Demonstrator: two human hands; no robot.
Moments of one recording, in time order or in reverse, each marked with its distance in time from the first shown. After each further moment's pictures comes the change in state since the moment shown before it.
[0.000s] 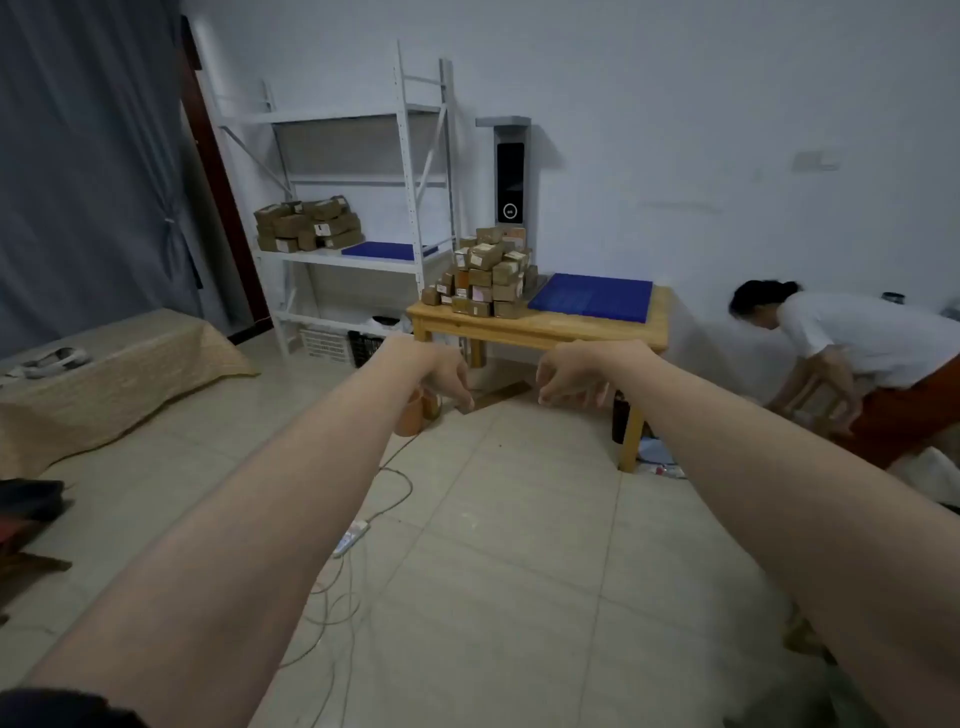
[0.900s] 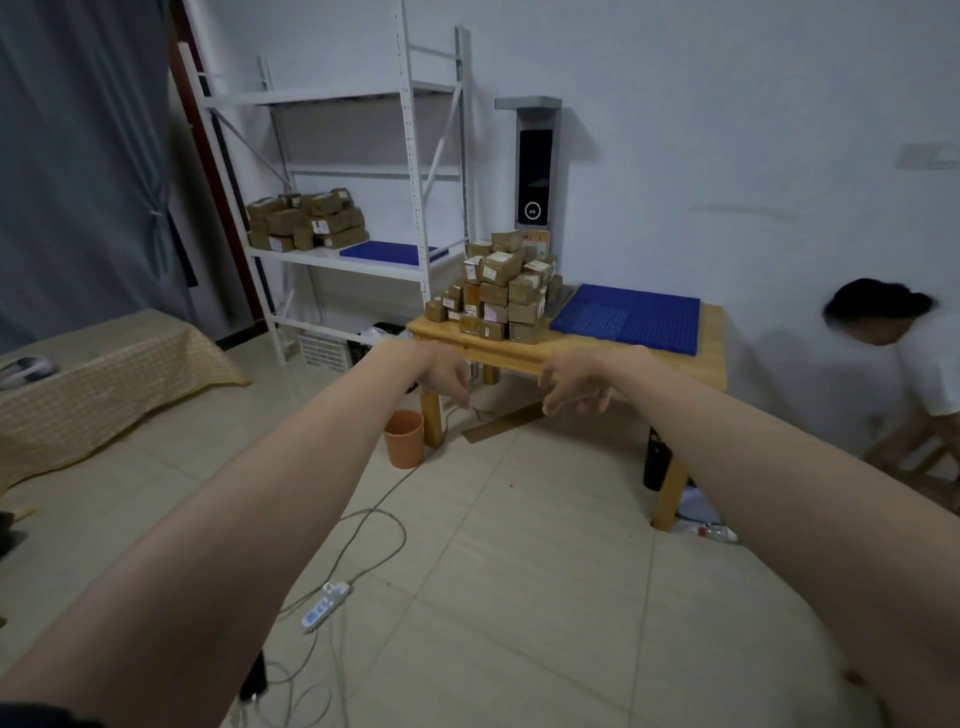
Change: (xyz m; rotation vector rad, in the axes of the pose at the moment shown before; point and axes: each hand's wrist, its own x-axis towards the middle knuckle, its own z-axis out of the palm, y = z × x) left_hand 0.333 -0.093 -0.116 0.088 -0.010 0.024; right_hand 0.358 0.082 -0.119 -0.016 -0.048 -0.023
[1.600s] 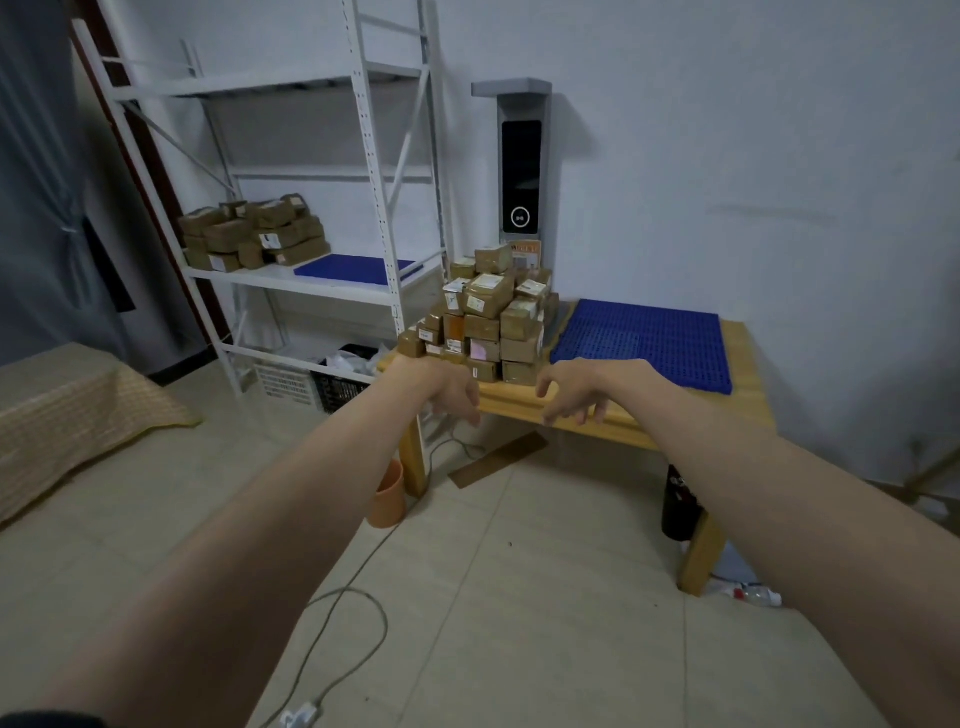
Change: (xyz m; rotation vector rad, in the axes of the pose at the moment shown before) left_hand 0.316 -0.104 -0.112 0.032 -0.077 0.037; right_hand 0.328 0.060 -0.130 0.065 0.003 0.052
